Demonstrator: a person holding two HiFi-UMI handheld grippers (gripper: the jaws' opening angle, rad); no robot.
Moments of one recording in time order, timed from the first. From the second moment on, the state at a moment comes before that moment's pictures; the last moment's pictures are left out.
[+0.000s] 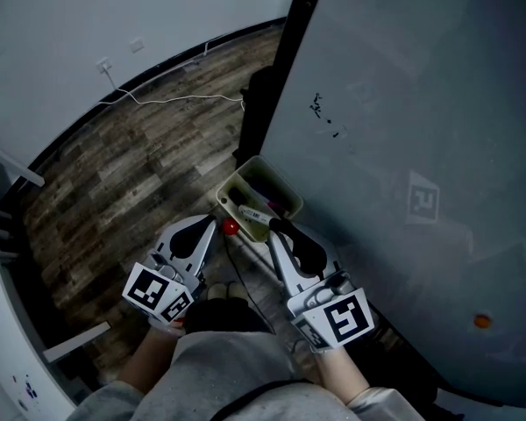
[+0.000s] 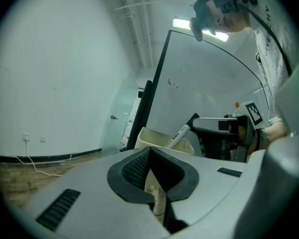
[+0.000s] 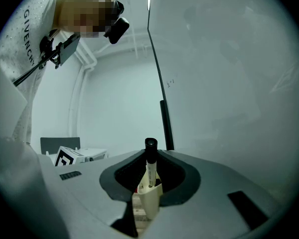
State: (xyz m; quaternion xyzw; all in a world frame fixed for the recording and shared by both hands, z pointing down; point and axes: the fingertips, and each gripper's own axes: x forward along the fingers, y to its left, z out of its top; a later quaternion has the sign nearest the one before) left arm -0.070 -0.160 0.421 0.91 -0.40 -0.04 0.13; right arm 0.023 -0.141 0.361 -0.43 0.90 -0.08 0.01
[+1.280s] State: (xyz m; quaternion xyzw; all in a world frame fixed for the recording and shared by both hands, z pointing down) left arm -0.075 -0.158 0.444 0.90 -0.41 -0.03 0.15; right arm 0.013 -0.140 0.379 -0.42 0.91 -0.09 0.00
